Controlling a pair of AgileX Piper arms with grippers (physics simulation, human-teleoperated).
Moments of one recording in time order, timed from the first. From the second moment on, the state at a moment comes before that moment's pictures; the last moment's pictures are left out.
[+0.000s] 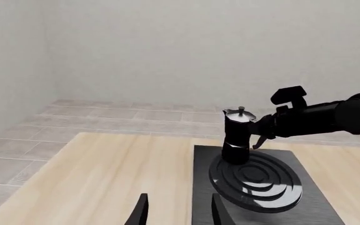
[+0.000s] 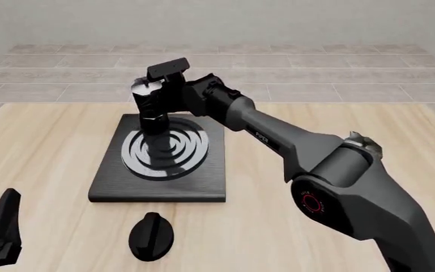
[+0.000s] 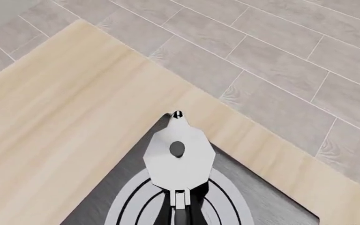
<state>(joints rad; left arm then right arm) 0.08 0.00 -0.02 -0.01 -0.02 0.72 2.43 -2.26 0.45 0.07</state>
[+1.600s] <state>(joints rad) 0.07 0.00 -0.02 -0.02 0.01 0.75 2.00 -1.98 0.46 -0.01</state>
